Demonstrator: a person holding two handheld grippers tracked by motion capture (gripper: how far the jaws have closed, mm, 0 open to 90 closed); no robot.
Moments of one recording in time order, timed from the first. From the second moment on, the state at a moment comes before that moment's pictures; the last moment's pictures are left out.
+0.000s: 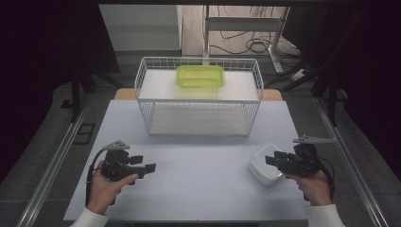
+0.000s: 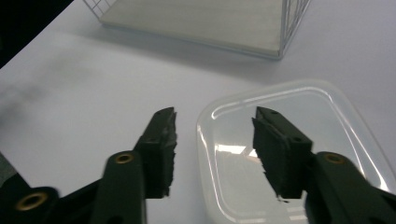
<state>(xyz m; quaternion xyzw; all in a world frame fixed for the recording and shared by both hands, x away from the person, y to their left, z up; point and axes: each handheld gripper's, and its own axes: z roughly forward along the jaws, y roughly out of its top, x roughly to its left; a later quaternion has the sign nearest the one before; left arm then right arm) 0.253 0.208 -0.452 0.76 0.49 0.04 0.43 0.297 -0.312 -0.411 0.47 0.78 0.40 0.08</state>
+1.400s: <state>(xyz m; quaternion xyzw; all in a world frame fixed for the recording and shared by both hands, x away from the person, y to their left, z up) 0.260 0.199 -0.462 0.77 0.49 0.02 0.41 0.278 -0.299 -0.473 0.47 0.84 0.25 0.07</state>
